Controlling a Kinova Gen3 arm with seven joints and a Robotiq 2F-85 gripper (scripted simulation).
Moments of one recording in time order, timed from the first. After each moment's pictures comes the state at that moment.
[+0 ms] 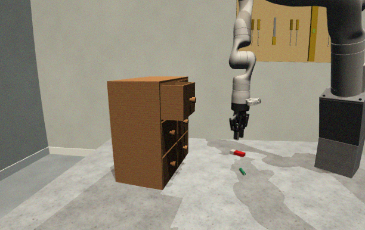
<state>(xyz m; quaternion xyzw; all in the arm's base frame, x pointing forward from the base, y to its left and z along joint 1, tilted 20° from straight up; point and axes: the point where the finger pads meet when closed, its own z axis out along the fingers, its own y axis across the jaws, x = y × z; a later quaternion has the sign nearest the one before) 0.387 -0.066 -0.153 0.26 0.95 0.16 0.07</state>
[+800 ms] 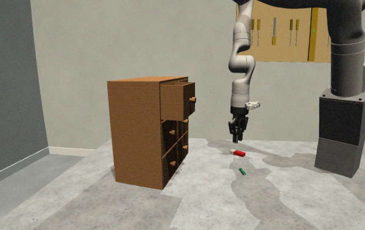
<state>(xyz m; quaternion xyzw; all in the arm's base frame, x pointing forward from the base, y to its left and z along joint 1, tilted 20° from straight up) 0.394 -0.064 -0.167 0.26 0.95 0.16 0.07</state>
